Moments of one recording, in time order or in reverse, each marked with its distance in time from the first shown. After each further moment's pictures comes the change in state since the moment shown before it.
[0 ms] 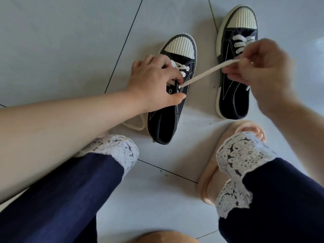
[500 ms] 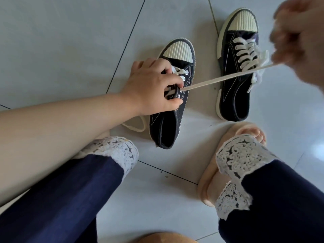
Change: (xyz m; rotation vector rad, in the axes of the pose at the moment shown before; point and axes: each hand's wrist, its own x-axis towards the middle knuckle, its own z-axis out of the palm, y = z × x) left_hand -0.006 -0.004 -0.004 0.085 -0.023 0.074; right_hand 0.024 -0.064 -0.024 -0.043 0.043 0.120
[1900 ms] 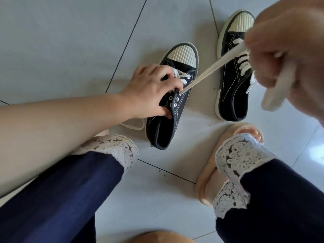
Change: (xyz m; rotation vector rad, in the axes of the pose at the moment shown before) left_hand -0.008 -0.009 0.007 0.045 -0.095 0.133; right_hand -0.060 -0.041 0.019 -0.065 -0.514 -0.297
